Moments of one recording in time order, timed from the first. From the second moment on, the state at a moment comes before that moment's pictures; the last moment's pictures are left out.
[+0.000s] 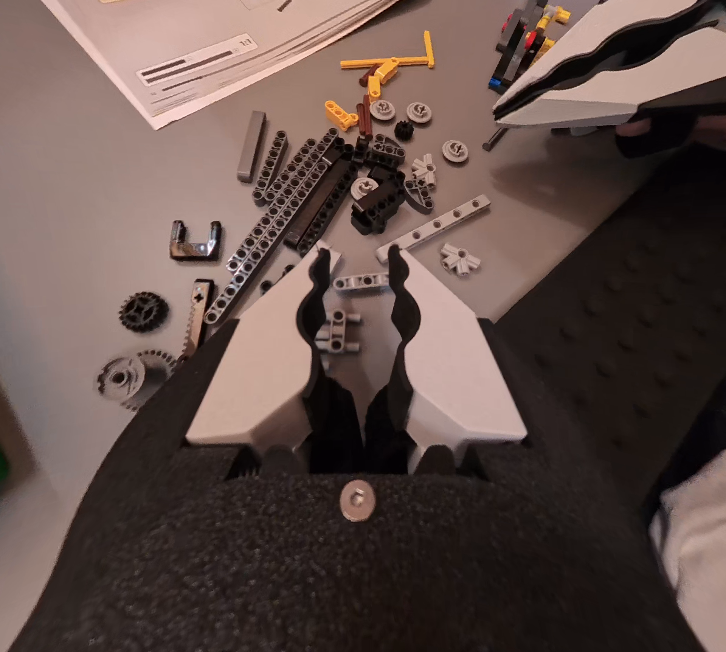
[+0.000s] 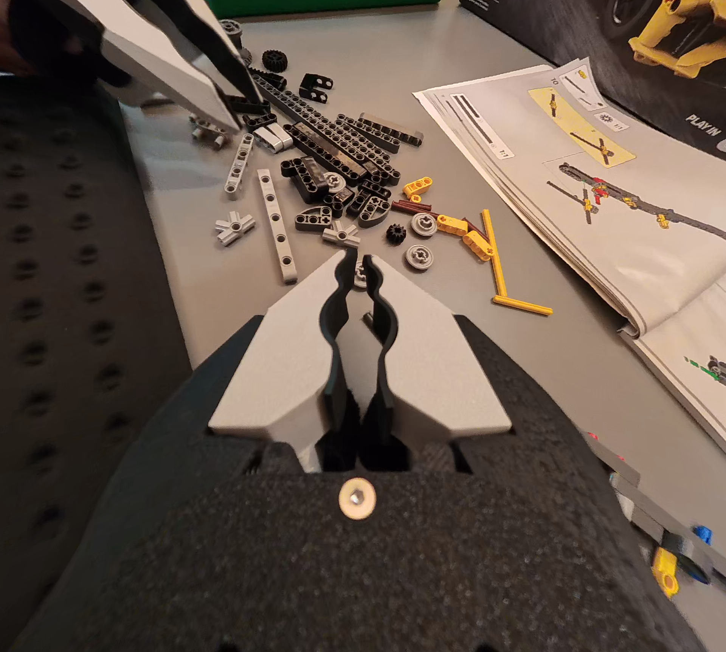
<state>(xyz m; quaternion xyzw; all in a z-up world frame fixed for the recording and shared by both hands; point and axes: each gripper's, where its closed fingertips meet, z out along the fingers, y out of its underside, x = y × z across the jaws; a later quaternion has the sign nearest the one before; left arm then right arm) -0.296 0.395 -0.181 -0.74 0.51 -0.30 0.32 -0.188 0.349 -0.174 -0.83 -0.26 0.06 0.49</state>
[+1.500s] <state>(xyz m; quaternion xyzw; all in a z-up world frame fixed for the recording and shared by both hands) -0.344 0.415 -0.188 -0.81 0.47 -0.22 0.28 -0.195 0.343 -0.171 -0.82 -0.27 0.11 0.49</state>
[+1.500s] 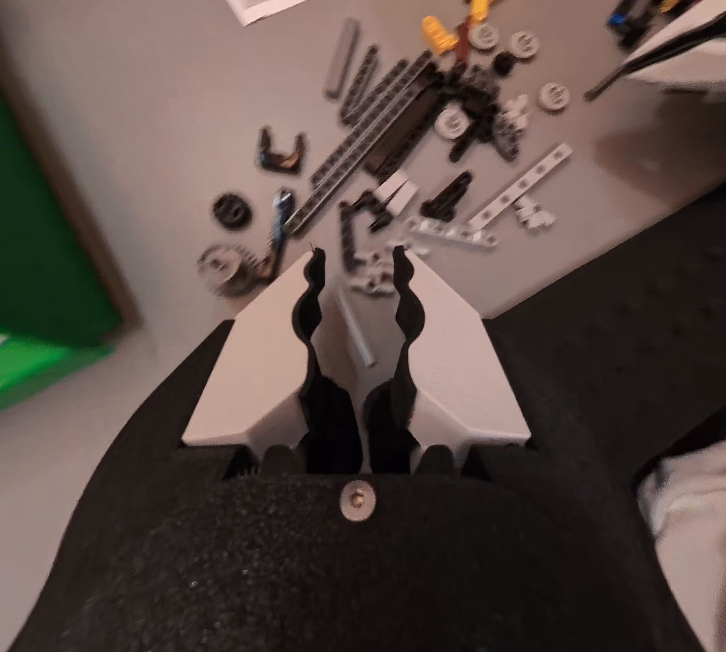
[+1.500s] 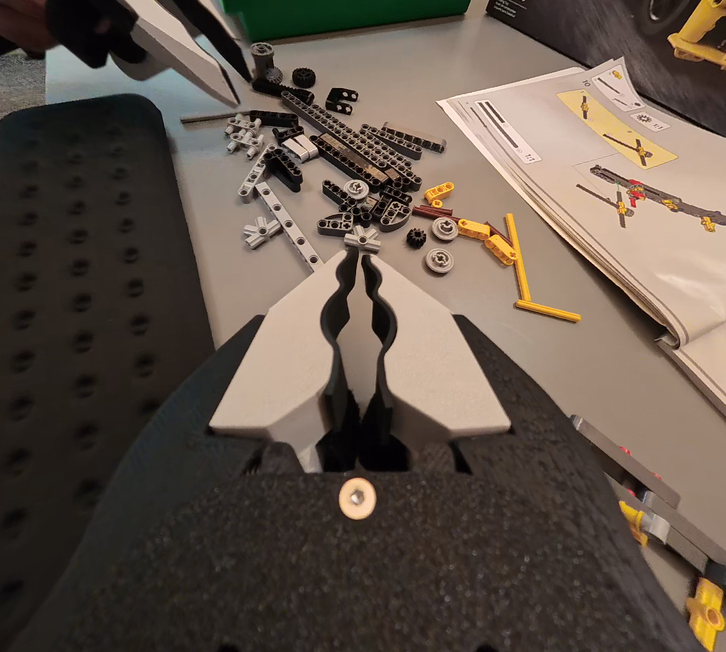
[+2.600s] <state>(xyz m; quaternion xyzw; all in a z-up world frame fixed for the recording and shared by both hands) -0.387 0.475 -0.193 -0.85 0.35 -0.12 0.36 -0.195 0.343 -0.171 -0.82 -0.26 0.12 0.49</state>
